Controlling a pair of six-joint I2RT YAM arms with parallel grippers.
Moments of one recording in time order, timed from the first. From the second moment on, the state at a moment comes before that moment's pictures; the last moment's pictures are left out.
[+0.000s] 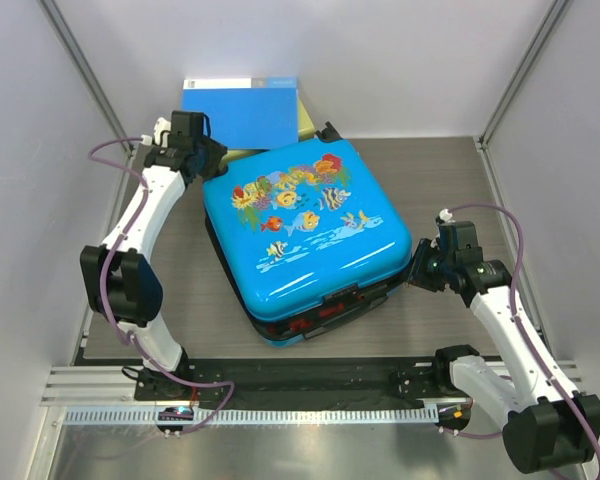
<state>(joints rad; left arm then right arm) -0.17 1.74 1.66 -0.62 -0.19 -1.15 0.15 0.89 0.74 -0.77 -0.17 0.50</state>
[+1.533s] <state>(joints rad) -0.05 1.70 1.57 -0.65 -0.18 -0.88 0.16 0.82 0.68 -0.74 -0.16 0.59</state>
